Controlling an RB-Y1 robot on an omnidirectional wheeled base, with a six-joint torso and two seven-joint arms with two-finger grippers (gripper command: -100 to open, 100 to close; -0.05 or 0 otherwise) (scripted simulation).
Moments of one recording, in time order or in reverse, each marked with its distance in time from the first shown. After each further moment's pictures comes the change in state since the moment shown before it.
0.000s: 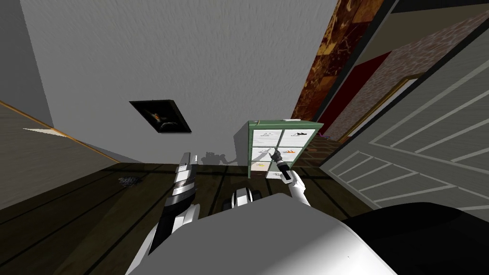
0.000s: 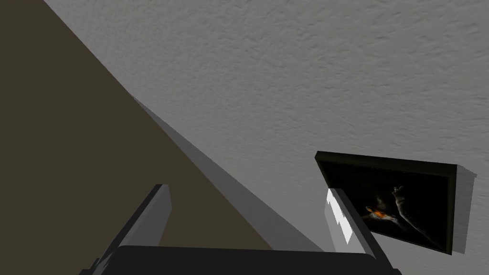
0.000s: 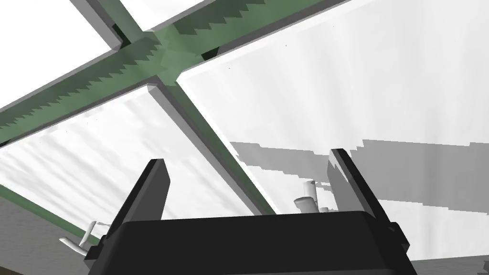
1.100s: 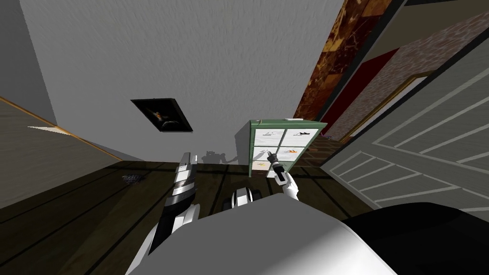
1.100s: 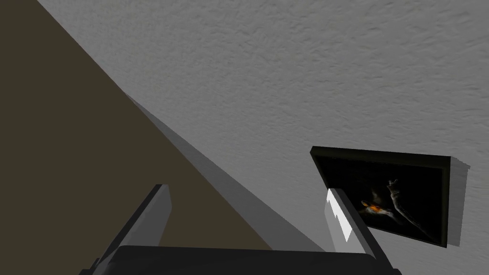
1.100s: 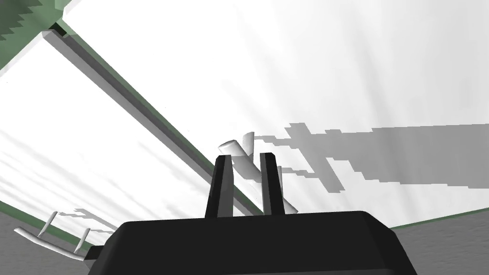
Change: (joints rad) left arm 0.000 0.000 0.000 0.000 0.000 0.000 0.000; right arm 0.000 0.131 0.008 -0.031 0.017 0.031 -0.008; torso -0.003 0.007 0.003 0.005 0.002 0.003
